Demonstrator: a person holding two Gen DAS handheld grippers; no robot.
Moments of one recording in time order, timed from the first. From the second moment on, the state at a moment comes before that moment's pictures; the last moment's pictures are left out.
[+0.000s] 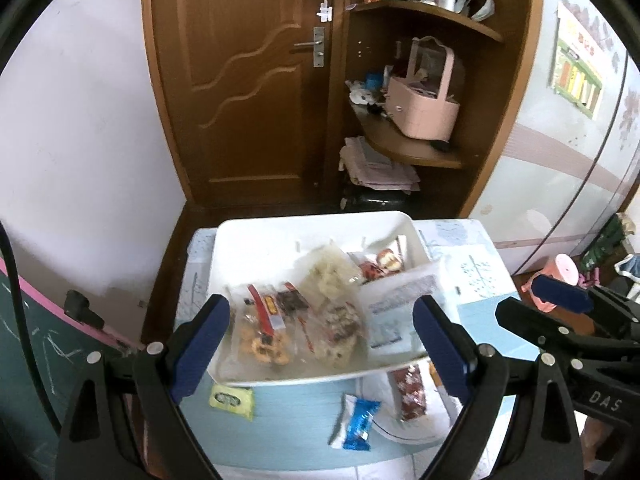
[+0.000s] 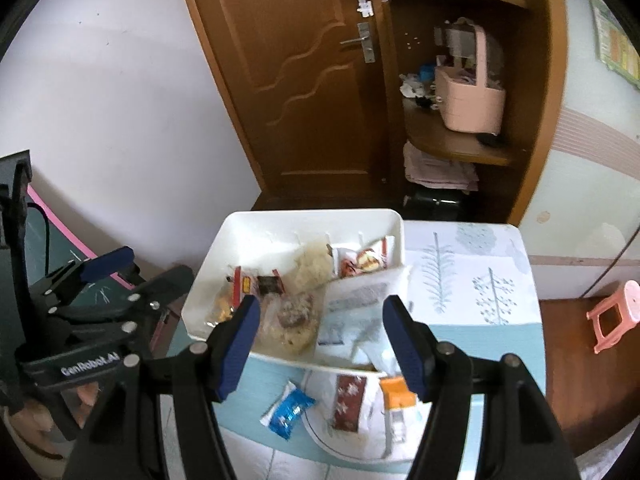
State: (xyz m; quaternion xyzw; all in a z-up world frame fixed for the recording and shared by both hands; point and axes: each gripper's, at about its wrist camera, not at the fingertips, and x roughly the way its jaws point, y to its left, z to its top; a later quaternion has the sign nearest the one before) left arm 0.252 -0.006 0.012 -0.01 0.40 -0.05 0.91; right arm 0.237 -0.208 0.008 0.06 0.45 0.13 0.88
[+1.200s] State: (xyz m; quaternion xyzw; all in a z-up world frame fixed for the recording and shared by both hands) left arm 0.213 -0.049 -0.193 -0.01 0.54 -0.07 0.84; right arm 0.184 -0.255 -0.189 0.05 0.61 0.04 0.79
